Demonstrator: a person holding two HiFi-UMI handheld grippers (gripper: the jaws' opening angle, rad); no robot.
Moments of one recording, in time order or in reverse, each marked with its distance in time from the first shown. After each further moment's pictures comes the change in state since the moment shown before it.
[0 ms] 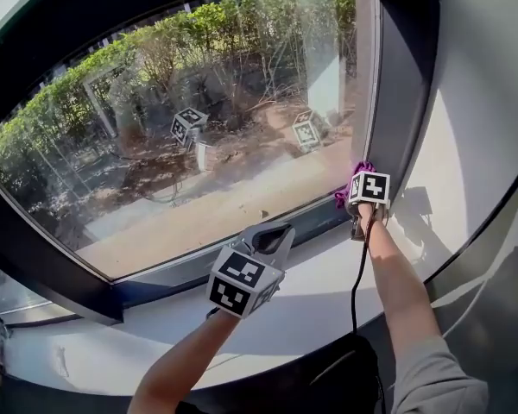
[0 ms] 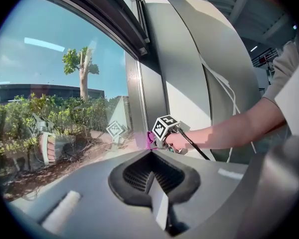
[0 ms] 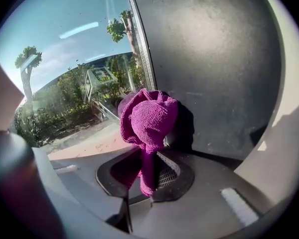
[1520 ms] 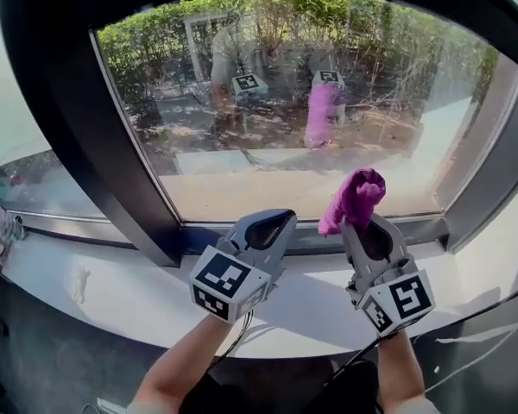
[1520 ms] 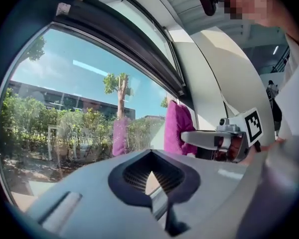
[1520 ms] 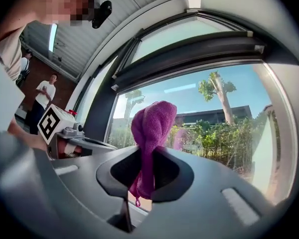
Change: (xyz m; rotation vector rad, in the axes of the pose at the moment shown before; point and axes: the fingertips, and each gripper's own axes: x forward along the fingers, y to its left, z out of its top) left arm -0.231 0.101 -0.013 -0.133 -0.276 0.342; right arm -0.336 0.380 -0.045 -0.539 -0.722 0.896
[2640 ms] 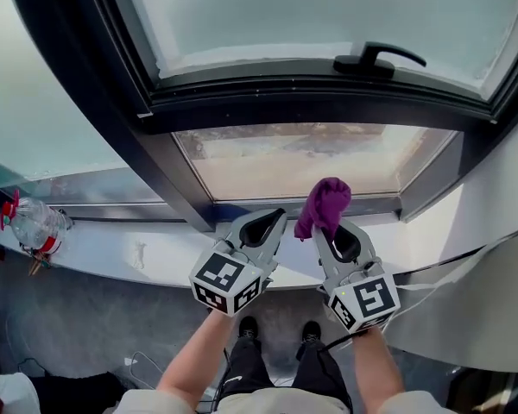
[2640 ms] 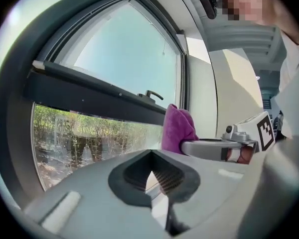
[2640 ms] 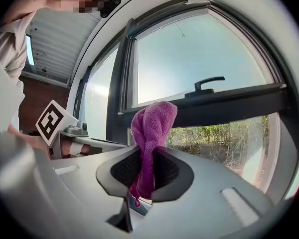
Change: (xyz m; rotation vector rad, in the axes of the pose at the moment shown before) left arm -0.100 -0.054 0.296 -0.208 0.101 0.020; right arm -0.024 0.083 0.298 0.116 0.192 -0.003
